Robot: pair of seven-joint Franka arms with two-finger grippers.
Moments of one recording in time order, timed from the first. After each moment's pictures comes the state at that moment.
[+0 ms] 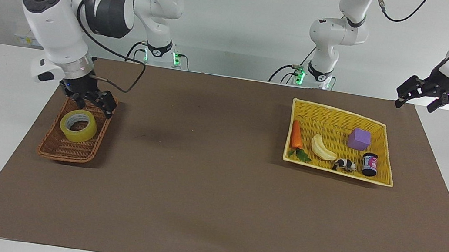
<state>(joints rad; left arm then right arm) 0.09 0.04 -0.05 -1.43 -0.01 1.42 0.08 -0.01 0.11 0.02 -1.68 0.02 1.84 0.29</state>
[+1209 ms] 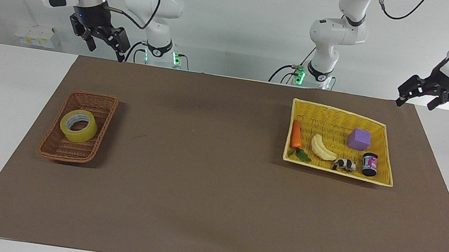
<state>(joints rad) 0.11 0.00 -0.05 -1.51 -0.01 1.44 0.09 0.00 -0.12 0.02 -1.66 0.00 1.53 0.31</state>
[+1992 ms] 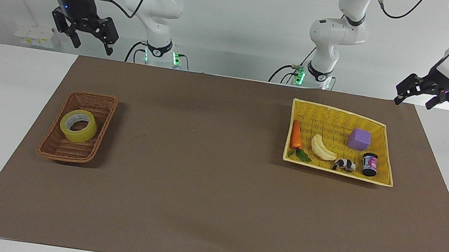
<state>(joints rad) 0.11 -0.02 -0.05 -1.53 -0.01 1.44 0.11 -0.04 -0.12 0.01 -1.62 0.00 1.52 0.08</state>
